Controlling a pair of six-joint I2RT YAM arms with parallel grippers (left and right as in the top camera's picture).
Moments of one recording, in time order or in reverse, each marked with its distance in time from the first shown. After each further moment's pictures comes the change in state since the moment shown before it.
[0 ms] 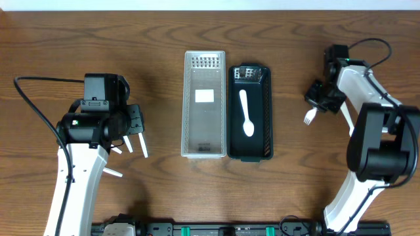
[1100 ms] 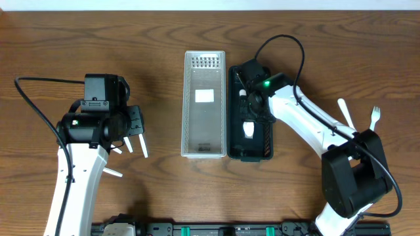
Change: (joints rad) left arm 0.000 0.000 0.000 -0.017 0.000 0.000; right arm 0.556 -0.164 -0.068 0.005 -0.025 0.061
